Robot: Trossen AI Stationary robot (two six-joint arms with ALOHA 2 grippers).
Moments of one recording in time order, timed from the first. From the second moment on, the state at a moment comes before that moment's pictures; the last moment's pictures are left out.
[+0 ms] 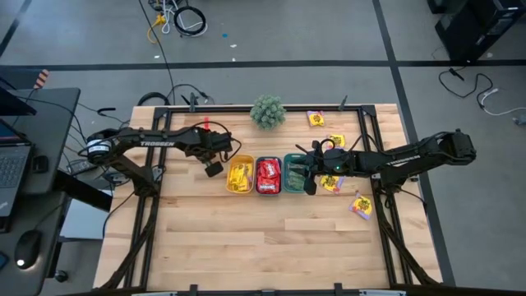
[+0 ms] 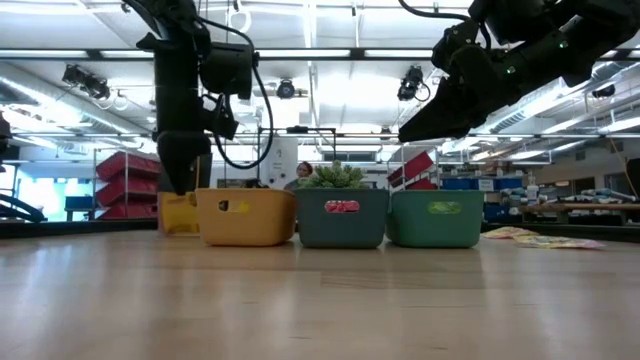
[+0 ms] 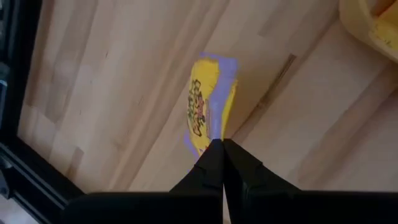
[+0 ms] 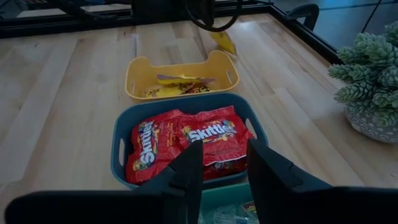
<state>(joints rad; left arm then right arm) 0.29 1.49 0.96 -0.95 -0.34 -0.23 -0.03 1.22 0.49 0.28 0.19 0.11</state>
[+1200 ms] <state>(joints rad) 0.23 1.48 1.32 -1.06 -0.11 -0.08 -0.03 1.22 0.49 0.28 0.18 0.11</state>
